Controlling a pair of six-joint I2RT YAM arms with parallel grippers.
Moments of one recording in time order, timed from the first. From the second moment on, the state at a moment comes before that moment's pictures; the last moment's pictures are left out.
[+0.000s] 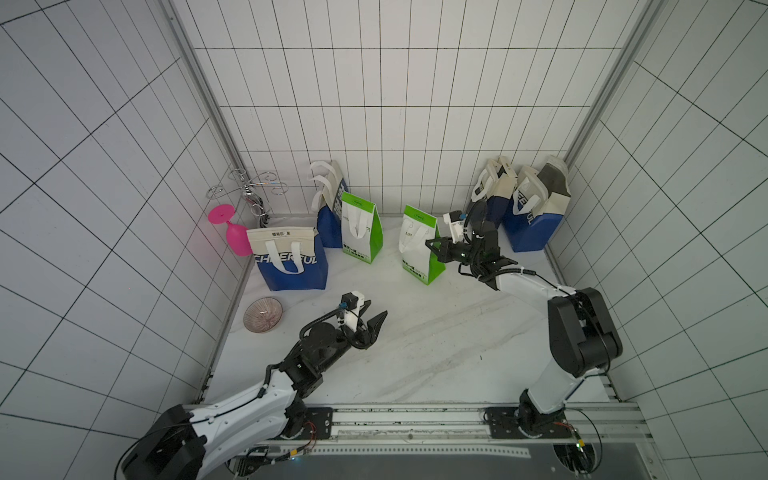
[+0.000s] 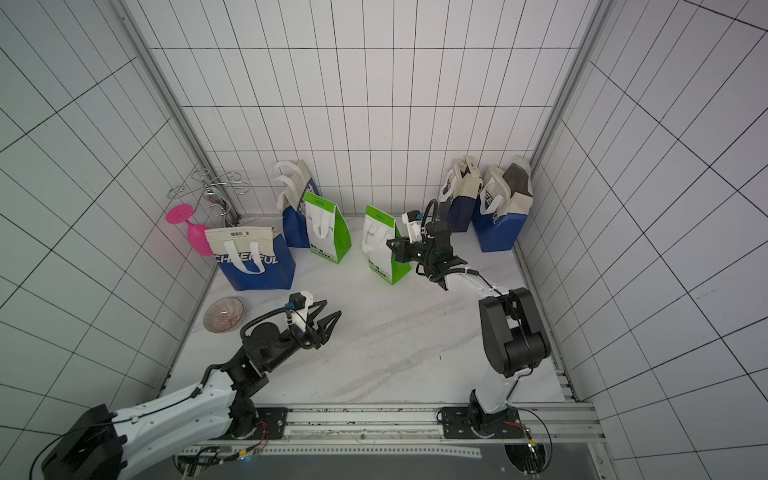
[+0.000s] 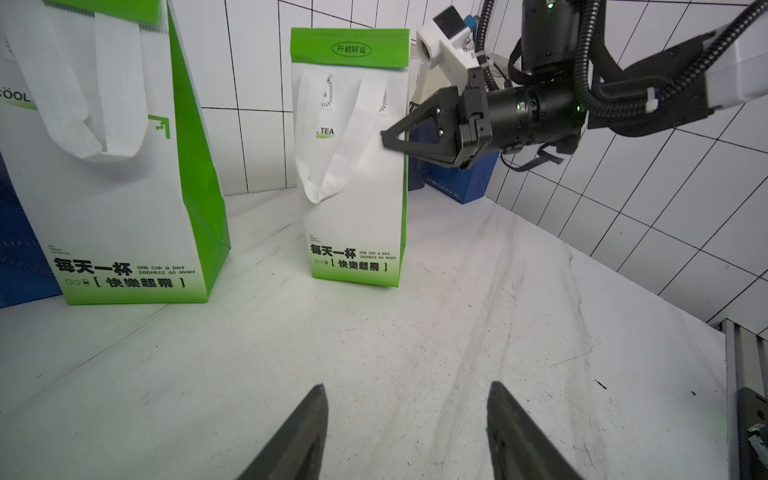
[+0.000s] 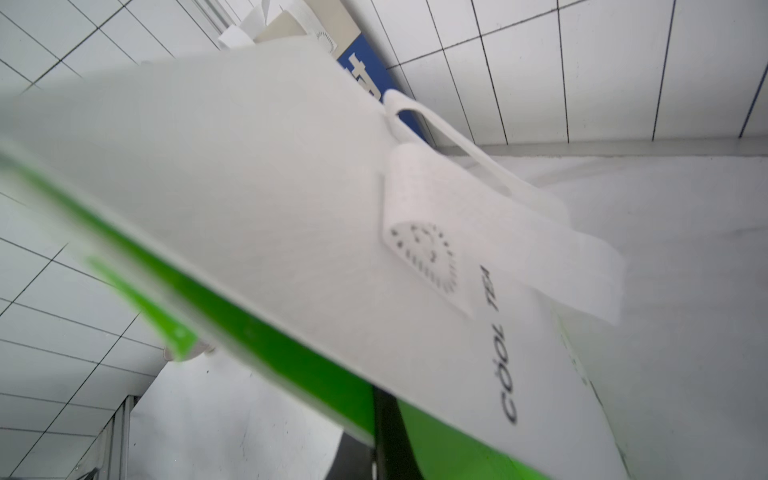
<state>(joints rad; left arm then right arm) -0.74 0.84 0.19 0.55 0.00 -0.21 0.32 1.66 1.03 0.29 -0.58 0.36</state>
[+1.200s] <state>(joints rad) -0.74 0.86 0.16 0.64 0.08 -0.20 0.57 1.10 0.63 0.02 -0.68 0.27</state>
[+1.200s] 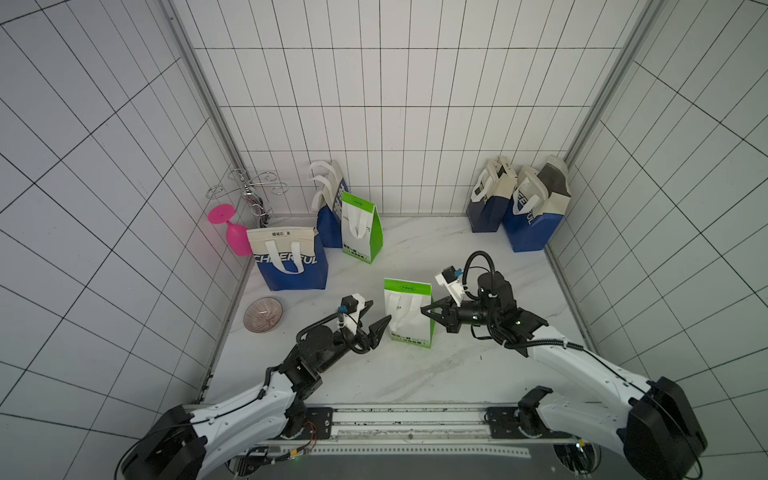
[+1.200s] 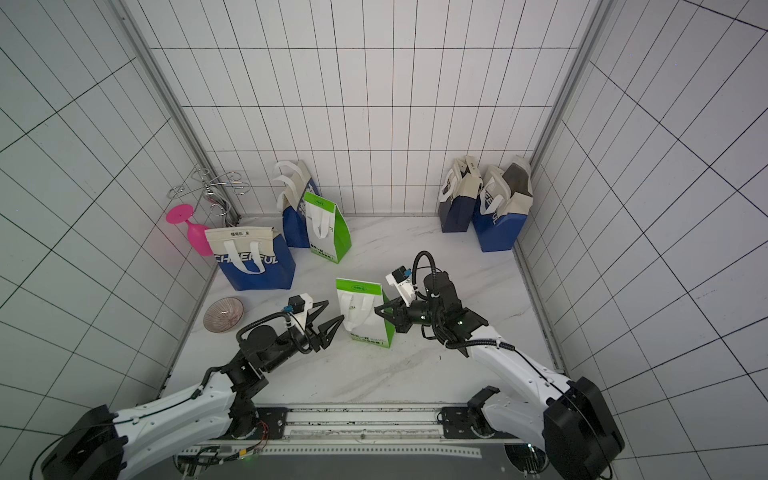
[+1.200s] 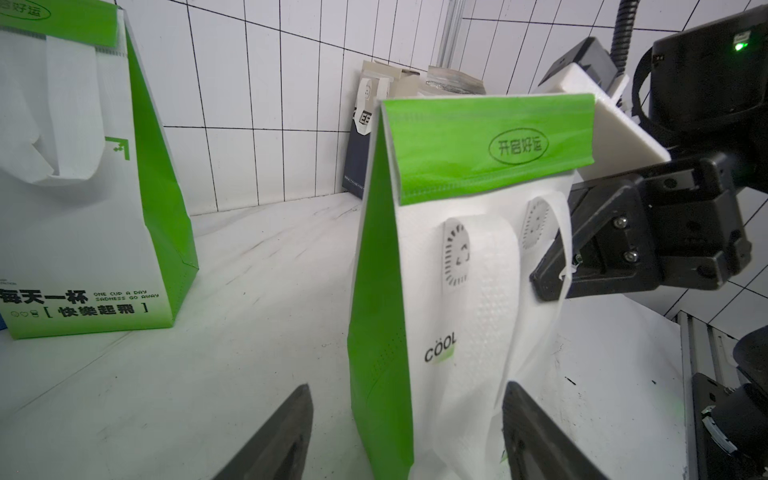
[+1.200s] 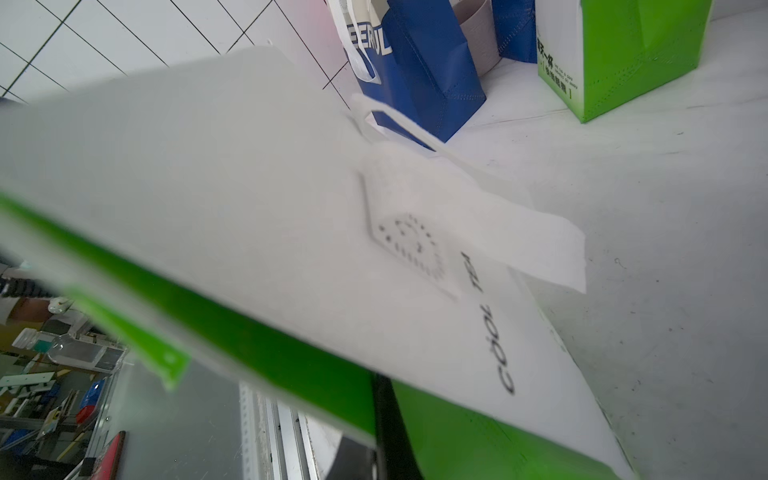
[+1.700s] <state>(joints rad) -0.74 1.22 0.21 0.86 0.22 -0.17 0.57 1.06 0.61 -0.05 -0.60 0.28</state>
